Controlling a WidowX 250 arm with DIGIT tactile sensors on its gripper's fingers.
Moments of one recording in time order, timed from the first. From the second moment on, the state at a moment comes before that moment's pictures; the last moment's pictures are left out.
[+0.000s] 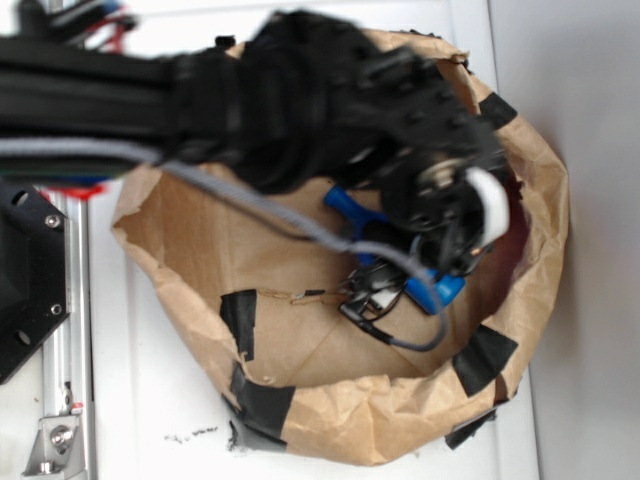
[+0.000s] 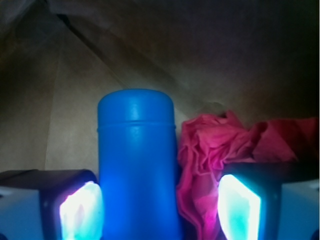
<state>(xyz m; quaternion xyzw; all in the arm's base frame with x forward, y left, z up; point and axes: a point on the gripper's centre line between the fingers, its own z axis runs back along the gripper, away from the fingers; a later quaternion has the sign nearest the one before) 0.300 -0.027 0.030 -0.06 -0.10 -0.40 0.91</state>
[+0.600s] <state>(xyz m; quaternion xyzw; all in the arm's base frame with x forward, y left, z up) 0.292 -0.024 0.043 -0.08 -0.09 -0.41 0.91</state>
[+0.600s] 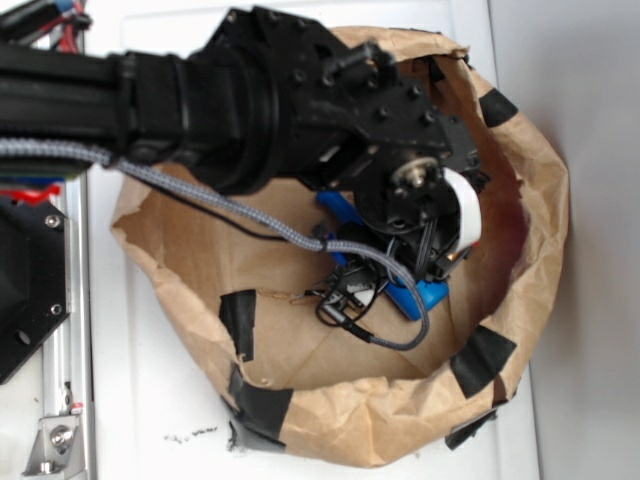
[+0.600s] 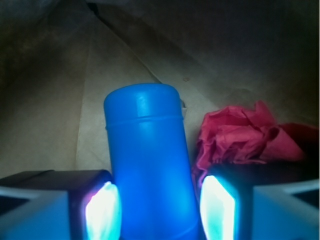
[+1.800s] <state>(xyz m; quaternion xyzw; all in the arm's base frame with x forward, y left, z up) 0.265 0.003 0.139 -0.08 -0.14 -0.28 0.95</state>
